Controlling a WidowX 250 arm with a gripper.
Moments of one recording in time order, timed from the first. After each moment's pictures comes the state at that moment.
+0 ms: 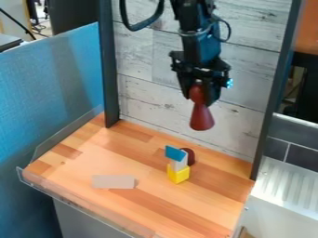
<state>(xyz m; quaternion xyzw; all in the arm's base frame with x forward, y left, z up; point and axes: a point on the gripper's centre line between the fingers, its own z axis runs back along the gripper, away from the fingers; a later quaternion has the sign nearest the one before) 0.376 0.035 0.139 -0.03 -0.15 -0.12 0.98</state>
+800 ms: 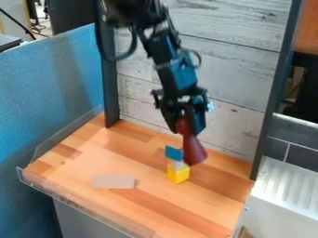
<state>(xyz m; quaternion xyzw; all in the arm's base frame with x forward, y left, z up) 0.352 0.042 0.085 -0.16 -0.08 -0.07 0.98</state>
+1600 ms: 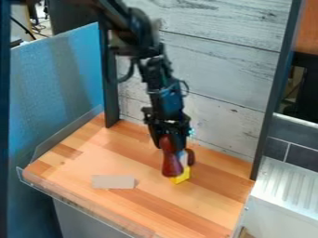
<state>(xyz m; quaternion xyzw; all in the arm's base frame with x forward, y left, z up) 0.366 0.075 0.040 -0.07 -0.06 -0.12 0.99</state>
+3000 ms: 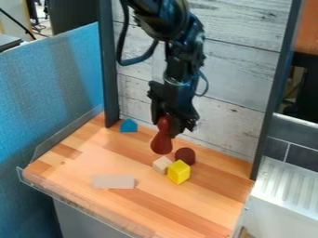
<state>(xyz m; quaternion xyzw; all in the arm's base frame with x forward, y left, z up) 0.368 0.085 0.076 0.13 -0.11 -0.12 0.98</state>
